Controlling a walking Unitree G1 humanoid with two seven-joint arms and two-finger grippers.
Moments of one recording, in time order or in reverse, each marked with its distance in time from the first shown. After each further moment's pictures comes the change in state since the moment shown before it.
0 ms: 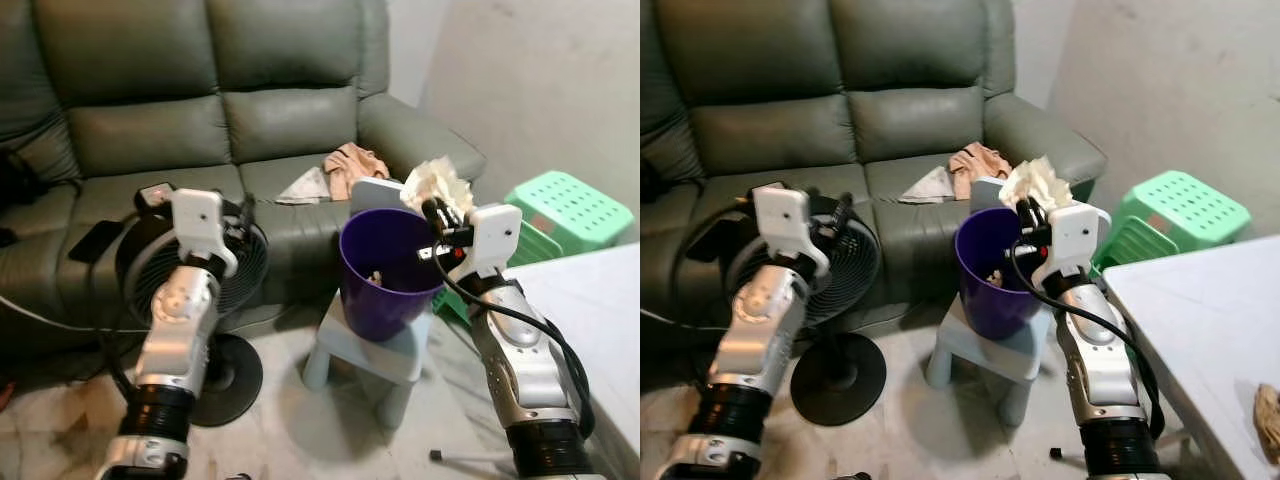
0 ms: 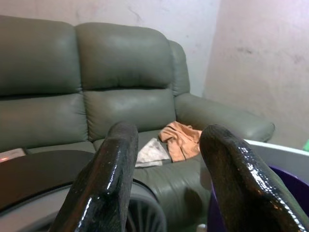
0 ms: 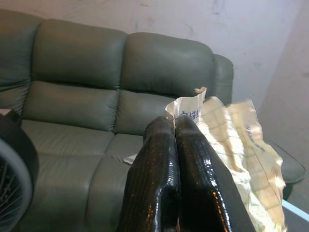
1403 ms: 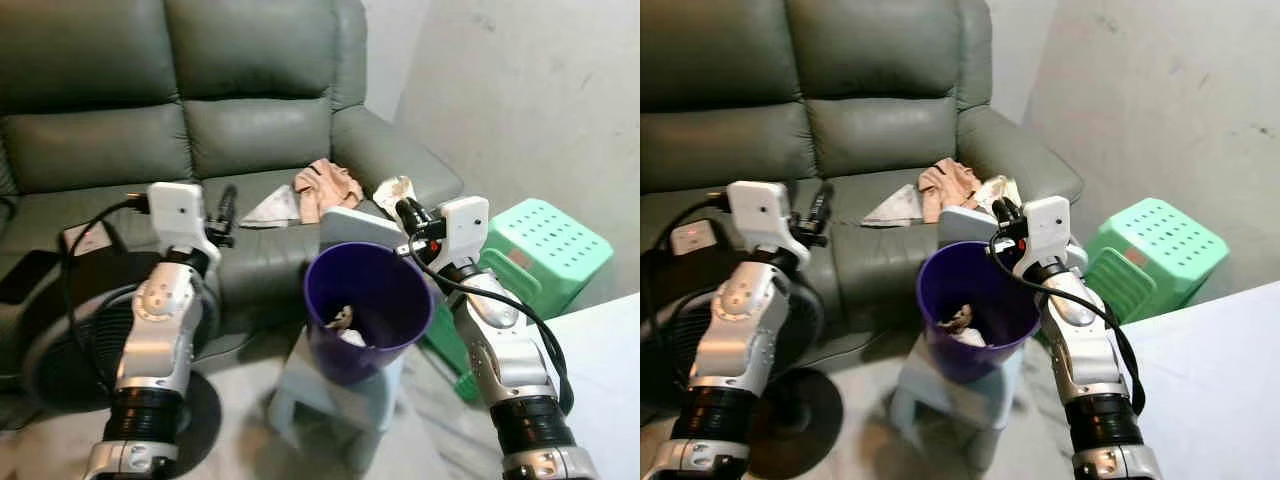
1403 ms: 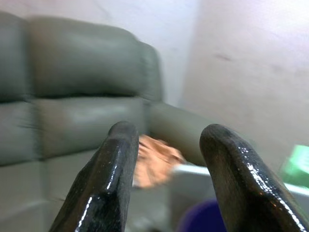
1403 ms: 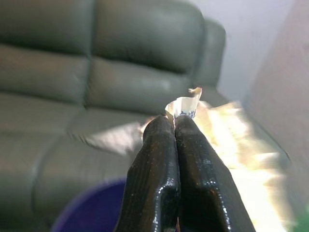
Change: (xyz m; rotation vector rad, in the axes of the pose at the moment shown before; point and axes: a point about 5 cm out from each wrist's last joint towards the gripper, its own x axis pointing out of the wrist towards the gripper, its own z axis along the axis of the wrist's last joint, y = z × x) left arm -0.006 -0.007 0.007 -0.006 -0.023 -0.035; right arm 0.018 0.007 -0.018 0.003 0.128 0.056
